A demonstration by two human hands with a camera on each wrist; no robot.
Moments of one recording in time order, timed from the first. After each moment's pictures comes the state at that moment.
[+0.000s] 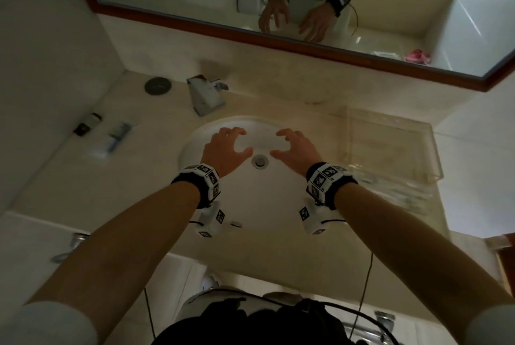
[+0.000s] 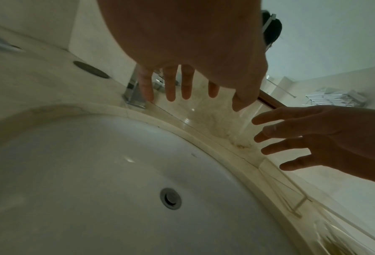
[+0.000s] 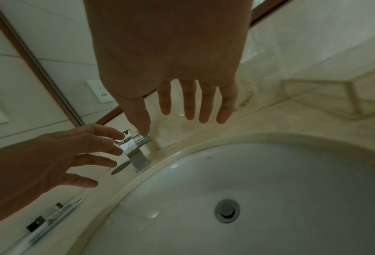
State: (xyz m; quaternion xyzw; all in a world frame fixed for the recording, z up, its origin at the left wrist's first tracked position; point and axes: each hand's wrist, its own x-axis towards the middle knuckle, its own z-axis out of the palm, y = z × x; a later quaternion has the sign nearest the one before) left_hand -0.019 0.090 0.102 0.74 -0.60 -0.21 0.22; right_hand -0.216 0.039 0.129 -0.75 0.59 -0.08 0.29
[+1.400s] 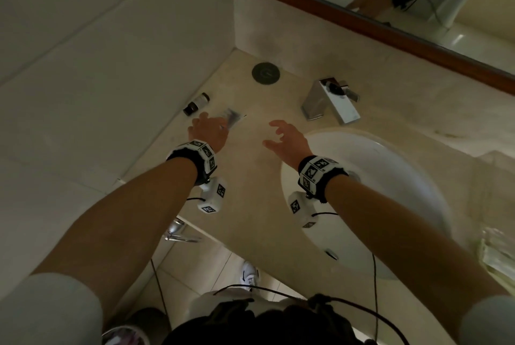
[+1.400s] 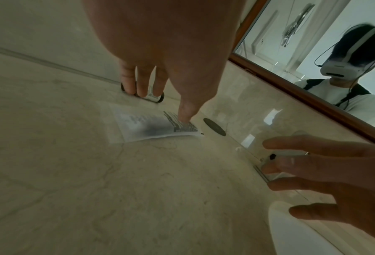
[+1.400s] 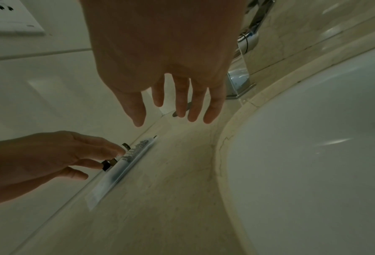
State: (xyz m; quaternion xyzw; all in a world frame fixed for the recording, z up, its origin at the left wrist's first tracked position) left_hand 0.281 0.125 0.062 0.88 -0.43 -0.20 0.07; right_hand 0.084 0.045 0.081 -0.79 0.47 -0.08 0.40
